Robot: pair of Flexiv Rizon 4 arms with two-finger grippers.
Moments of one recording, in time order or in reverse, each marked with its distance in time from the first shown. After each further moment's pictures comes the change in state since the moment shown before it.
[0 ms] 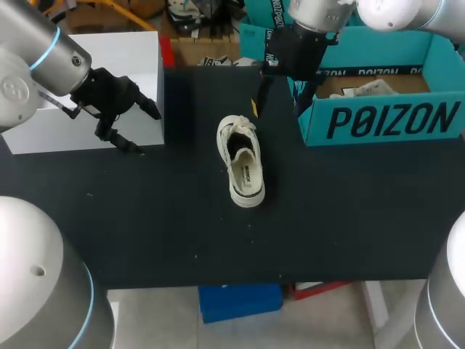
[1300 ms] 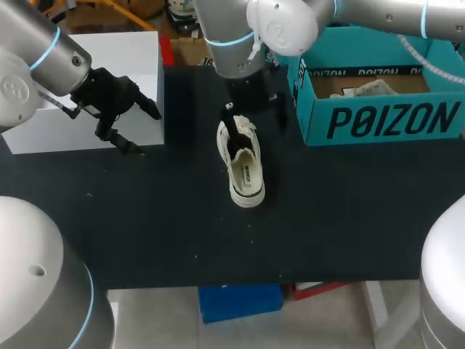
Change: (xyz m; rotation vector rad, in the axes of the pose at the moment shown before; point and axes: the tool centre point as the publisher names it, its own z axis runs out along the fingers) left arm 0.000 0.000 0.000 0.000 0.000 0.000; right arm -0.007 0.025 0.082 -0.012 -0.523 0.109
